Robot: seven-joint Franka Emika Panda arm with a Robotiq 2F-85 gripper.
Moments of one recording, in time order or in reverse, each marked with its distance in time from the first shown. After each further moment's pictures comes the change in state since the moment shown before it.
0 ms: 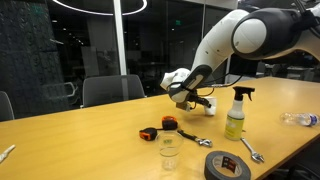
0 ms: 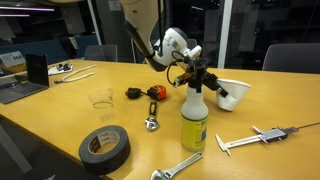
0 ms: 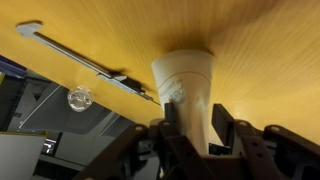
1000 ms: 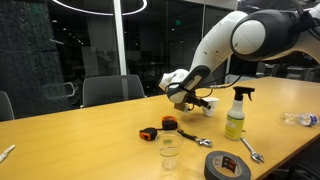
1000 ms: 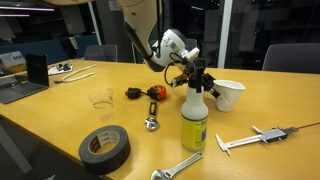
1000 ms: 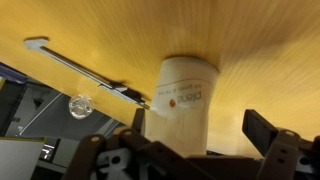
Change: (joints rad) arm 0.000 0.012 0.016 0.011 0.031 0.000 -0.005
